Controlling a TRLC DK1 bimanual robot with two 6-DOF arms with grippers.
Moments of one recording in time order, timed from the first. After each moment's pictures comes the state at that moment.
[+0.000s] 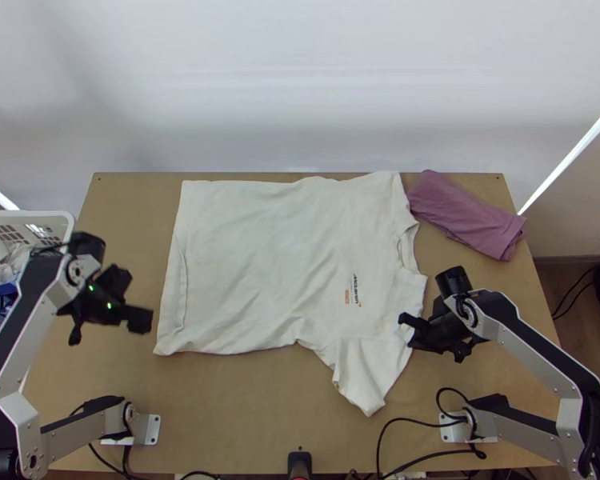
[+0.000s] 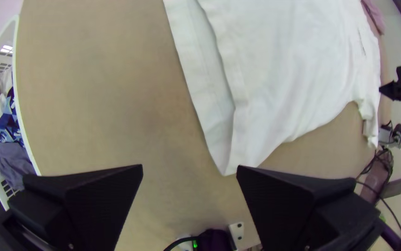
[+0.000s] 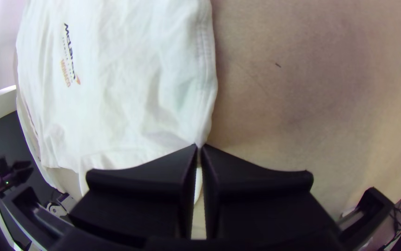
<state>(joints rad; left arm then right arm) 0.14 1.25 0.97 -1.26 0.05 0.37 0.24 1.26 0.62 -0.82 -0.31 0.60</state>
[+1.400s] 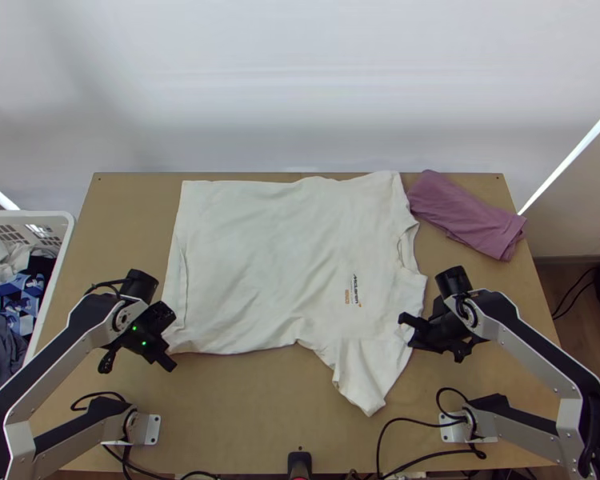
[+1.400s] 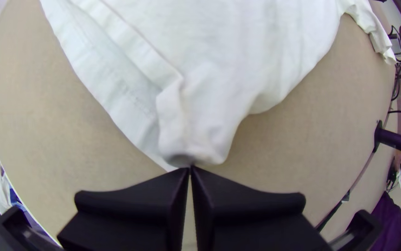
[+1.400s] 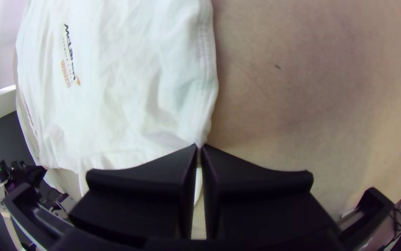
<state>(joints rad) -0.18 1.16 0.69 -1.01 0.02 0.46 0.24 1.25 0.62 -0.81 -0.30 0.60</state>
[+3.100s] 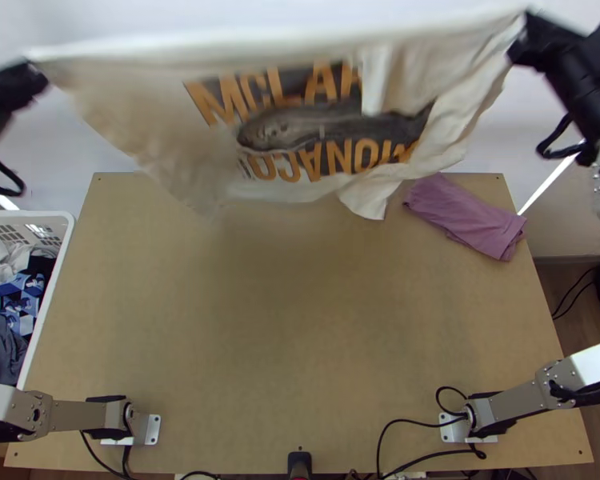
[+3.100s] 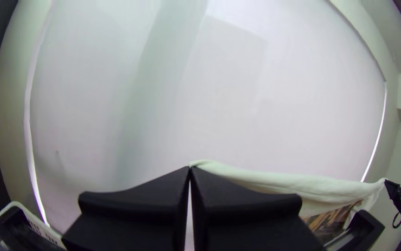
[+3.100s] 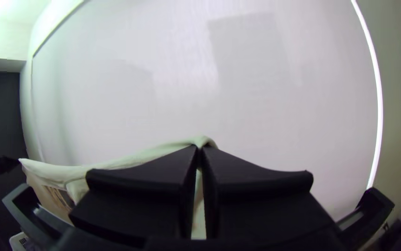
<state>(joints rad) 0.15 1.46 2.19 -0.64 0.06 -0.29 0.08 1.61 2.27 -0.39 -0.12 0.21</state>
